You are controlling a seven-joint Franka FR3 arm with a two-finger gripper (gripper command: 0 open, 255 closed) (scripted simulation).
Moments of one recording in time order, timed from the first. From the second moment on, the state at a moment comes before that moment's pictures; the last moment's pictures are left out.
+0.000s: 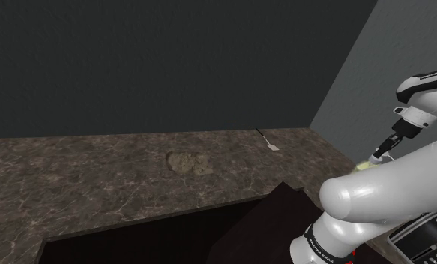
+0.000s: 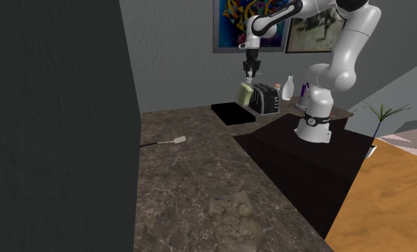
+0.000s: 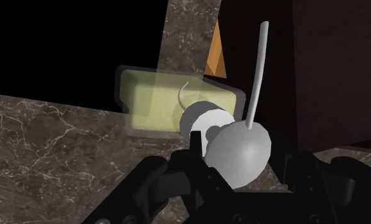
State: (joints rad) arm -0.65 -0.35 -0.89 -2.26 -0.17 1.91 -1.23
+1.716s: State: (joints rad) arm -0.55 -0.04 -1.06 -2.43 0.09 2.29 -1.46
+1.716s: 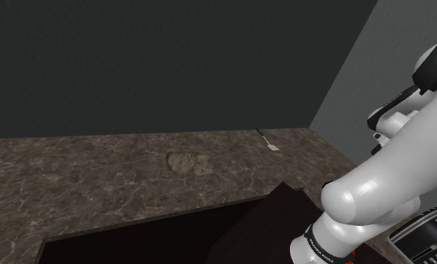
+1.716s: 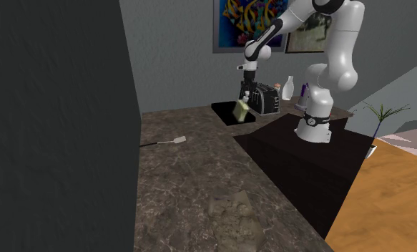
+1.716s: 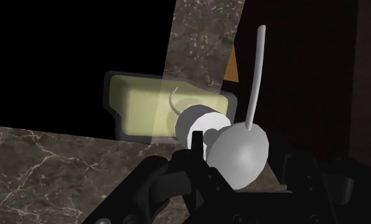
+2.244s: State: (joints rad) arm -0.54 0.09 -1.06 -2.44 0.24 2.46 -1.59
